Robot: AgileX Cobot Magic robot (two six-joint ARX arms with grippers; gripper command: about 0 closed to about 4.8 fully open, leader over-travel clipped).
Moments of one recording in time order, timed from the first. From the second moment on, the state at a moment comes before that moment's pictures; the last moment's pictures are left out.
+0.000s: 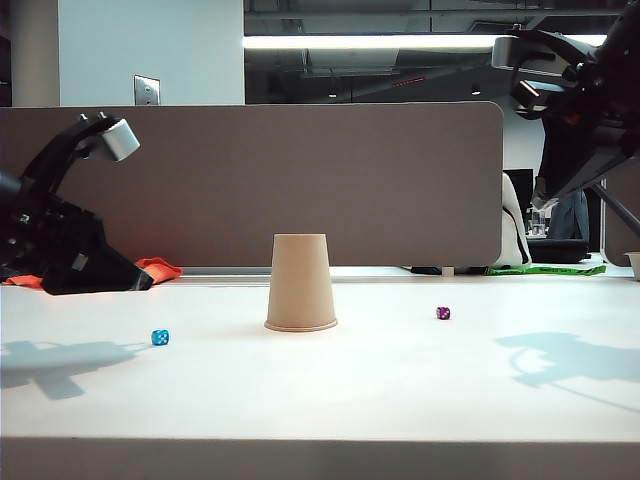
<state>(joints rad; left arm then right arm) -0.19 1.42 0.40 0.55 0.47 0.47 0.34 1.18 0.81 -0.37 -0.05 -0.08</state>
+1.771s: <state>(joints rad) -0.19 1.61 0.42 0.70 0.51 0.46 0.34 1.18 0.81 -0.37 -0.05 -0.08</state>
